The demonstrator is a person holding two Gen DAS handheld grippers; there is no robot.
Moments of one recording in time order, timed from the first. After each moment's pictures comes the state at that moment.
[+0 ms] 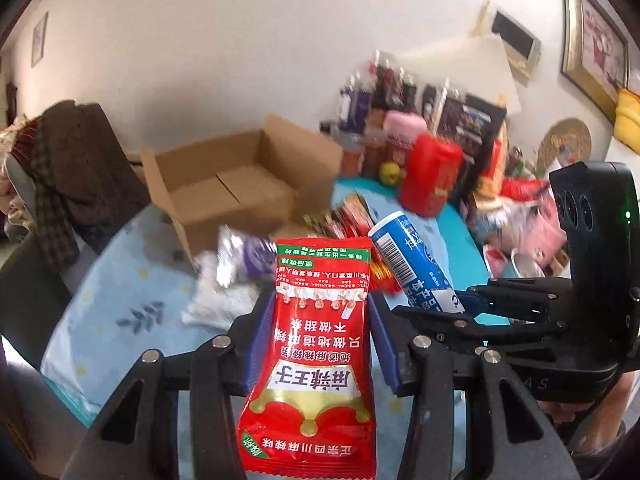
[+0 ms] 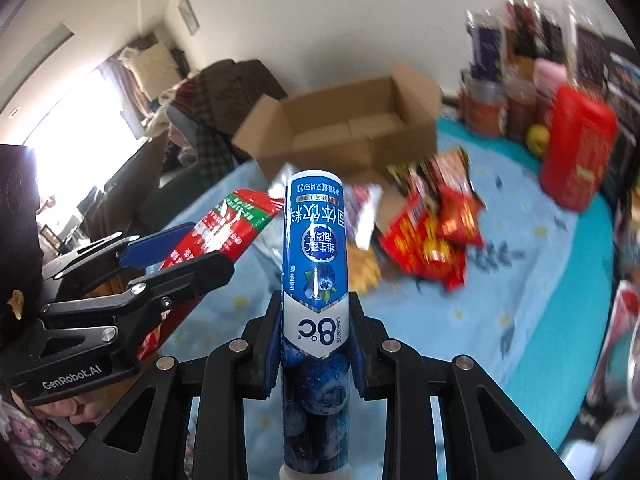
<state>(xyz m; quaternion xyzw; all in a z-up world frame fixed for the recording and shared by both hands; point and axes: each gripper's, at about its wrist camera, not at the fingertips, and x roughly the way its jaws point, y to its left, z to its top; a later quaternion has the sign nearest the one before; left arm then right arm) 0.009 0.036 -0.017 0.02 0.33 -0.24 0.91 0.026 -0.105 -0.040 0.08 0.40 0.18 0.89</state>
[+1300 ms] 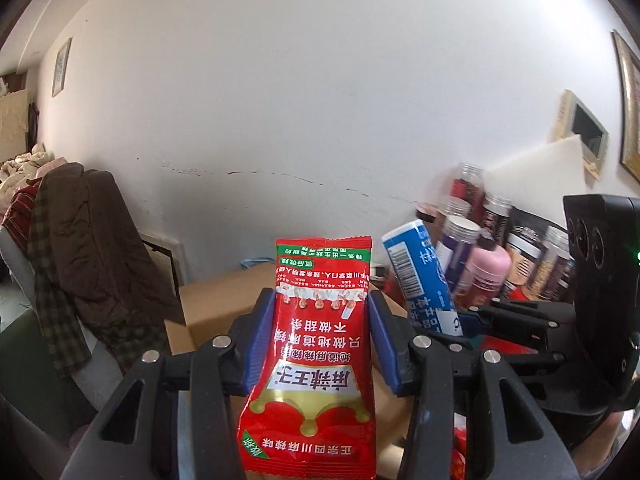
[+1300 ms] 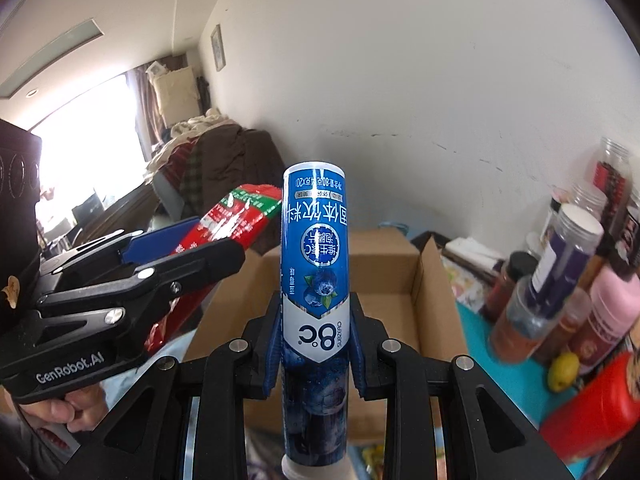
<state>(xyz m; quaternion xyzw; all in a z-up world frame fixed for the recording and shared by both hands) 0.236 0.051 0.053 -0.02 0.23 -0.19 0.95 0.255 -0.080 0.047 0.01 0.30 0.19 0.93</state>
